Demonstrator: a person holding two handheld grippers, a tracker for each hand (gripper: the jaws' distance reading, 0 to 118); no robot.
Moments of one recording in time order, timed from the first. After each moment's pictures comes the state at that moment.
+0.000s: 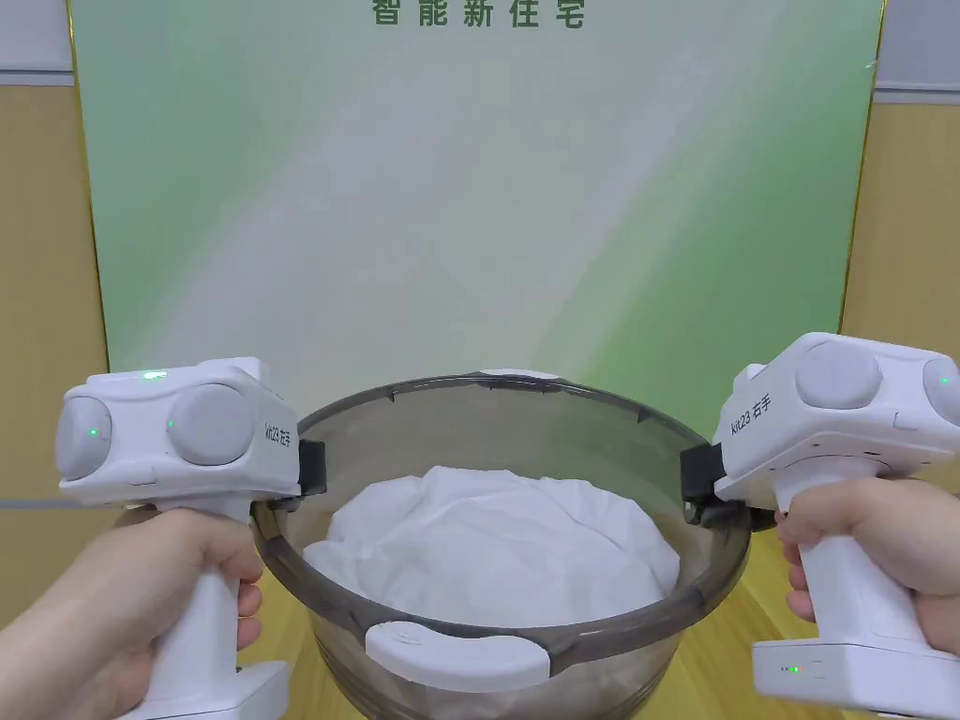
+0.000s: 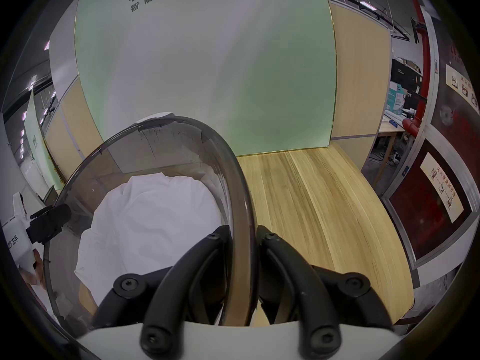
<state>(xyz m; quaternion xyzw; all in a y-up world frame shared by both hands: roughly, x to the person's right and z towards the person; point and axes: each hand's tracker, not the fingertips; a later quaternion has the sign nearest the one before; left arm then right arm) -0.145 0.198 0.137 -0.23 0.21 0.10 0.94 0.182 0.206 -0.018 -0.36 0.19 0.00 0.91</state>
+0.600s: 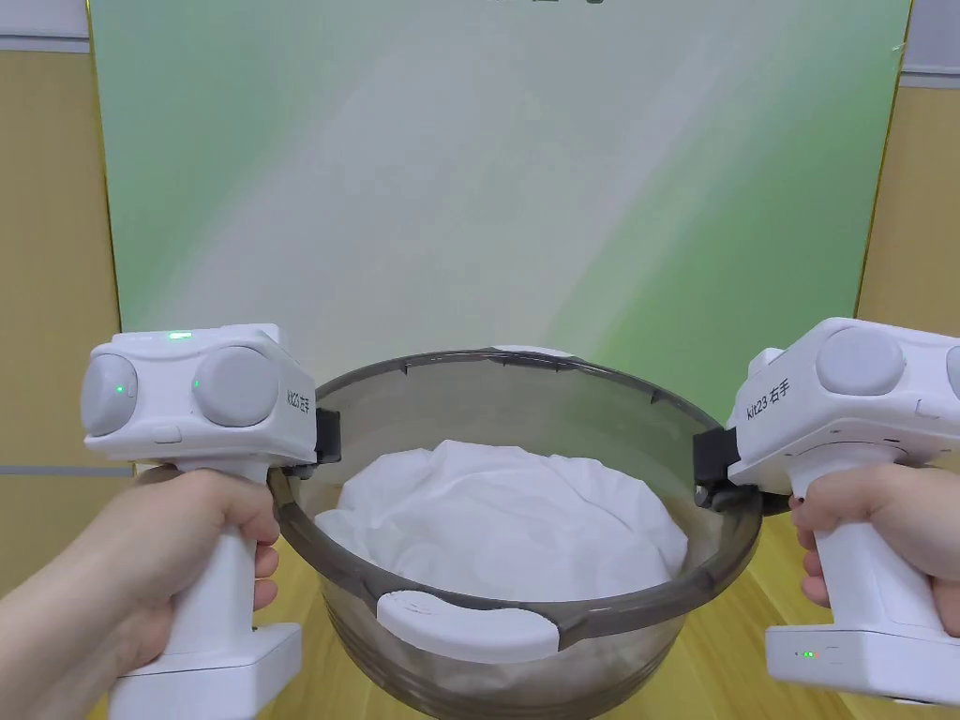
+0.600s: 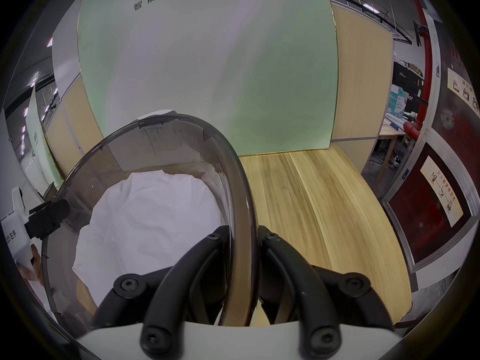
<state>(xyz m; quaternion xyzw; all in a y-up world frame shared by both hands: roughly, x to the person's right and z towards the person) -0.141 0.199 0.135 -0.23 0.22 0.09 0.94 0.184 0.204 -0.015 -0.36 0.19 0.01 0.91</state>
